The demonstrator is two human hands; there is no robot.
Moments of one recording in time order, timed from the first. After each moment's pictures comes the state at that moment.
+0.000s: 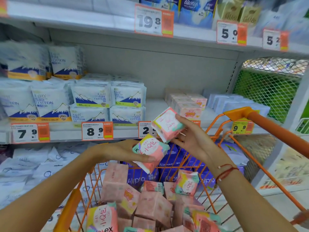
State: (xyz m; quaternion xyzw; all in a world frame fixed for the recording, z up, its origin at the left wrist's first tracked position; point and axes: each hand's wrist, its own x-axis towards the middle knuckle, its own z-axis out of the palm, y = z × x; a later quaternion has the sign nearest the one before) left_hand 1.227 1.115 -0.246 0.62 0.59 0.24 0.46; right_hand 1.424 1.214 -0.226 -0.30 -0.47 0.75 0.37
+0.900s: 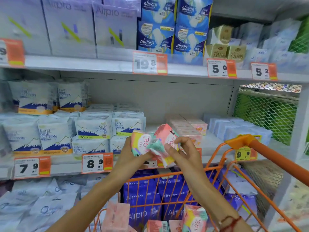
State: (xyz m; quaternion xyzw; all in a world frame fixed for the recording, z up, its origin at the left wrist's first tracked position) left_hand 1.253 1.137 -0.219 0.45 0.58 0.62 0.28; right_hand 1.413 1.184 -0.209 -0.25 -0.62 0.56 0.49
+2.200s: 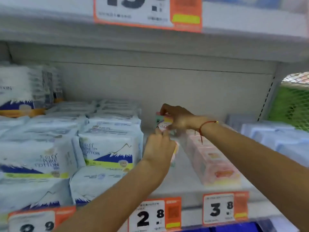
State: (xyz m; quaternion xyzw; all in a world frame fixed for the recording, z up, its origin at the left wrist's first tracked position) left_hand 1.229 1.352 -0.203 0.65 0.72 -0.11 -0.23; right_hand 1.268 1.516 -0.173 -0.32 -0.94 0.06 0.12
